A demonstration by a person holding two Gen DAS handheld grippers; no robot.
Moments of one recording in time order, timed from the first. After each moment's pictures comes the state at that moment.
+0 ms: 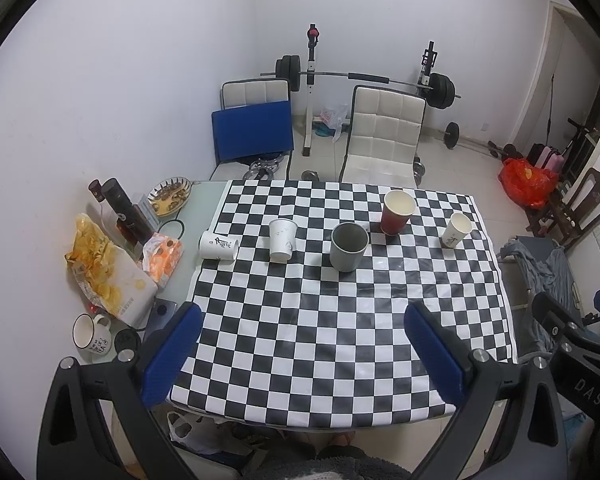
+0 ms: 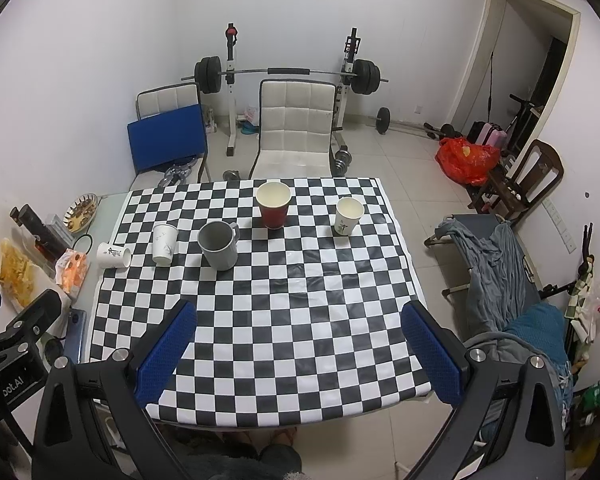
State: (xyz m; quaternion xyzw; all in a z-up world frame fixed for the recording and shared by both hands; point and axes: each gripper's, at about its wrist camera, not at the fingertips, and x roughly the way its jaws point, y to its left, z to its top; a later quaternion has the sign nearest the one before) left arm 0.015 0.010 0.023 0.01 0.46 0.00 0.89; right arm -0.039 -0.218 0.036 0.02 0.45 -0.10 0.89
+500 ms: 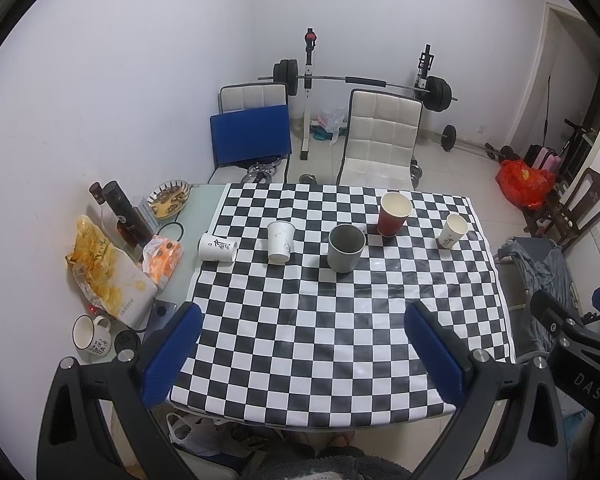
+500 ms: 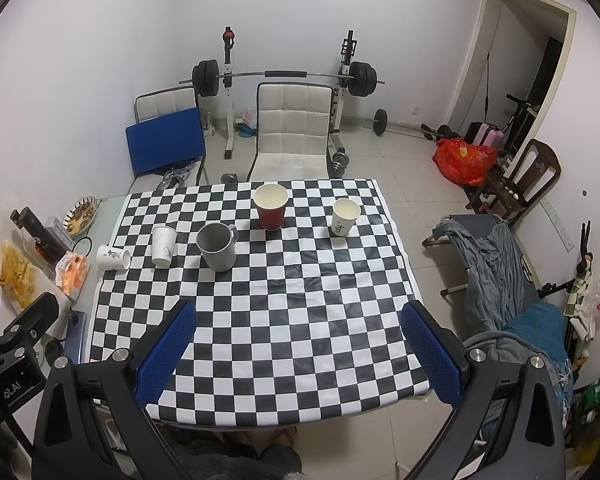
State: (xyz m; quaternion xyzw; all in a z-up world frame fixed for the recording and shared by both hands) left arm 0.011 0.002 0.028 0.01 0.46 0.00 0.89; right arm -0.043 -0.219 0.039 0.03 0.44 -0.10 0.89
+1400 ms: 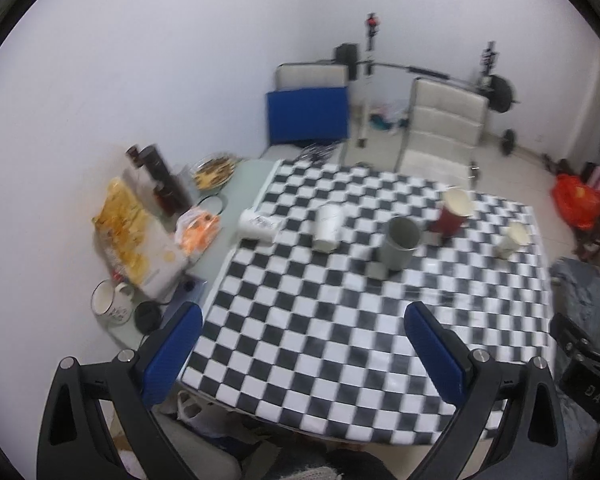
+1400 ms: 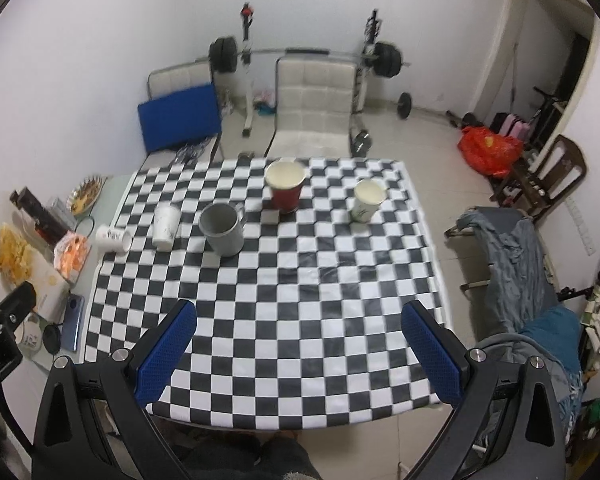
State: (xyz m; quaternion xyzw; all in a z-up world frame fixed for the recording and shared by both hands) left arm 0.055 0.002 -0.031 0.00 0.48 0.13 0.87; right arm 0.032 -0.225 -0.037 0.03 0.49 -0.03 0.87
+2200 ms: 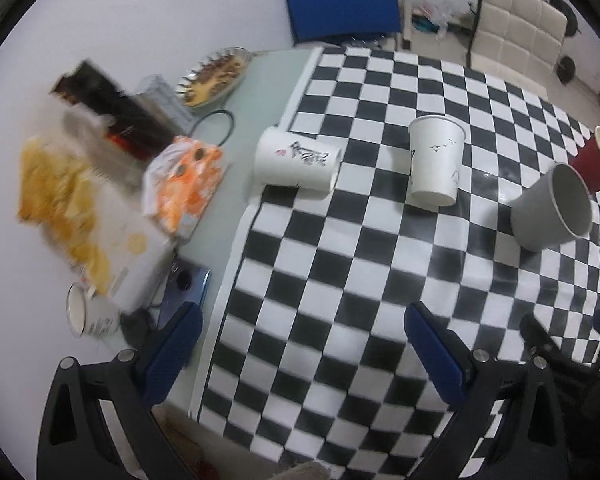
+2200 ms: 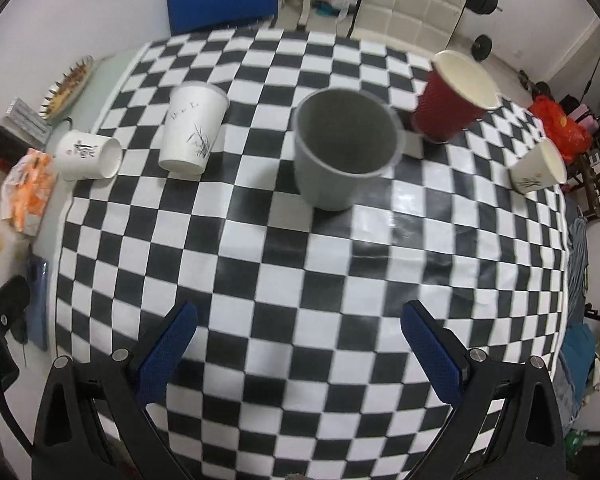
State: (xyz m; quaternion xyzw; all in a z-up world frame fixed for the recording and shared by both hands) left arm 0.203 0.122 -0.222 0.04 0.62 0.16 0.77; right arm 0.215 -0.052 -0.284 -0.01 0.63 0.02 0.77
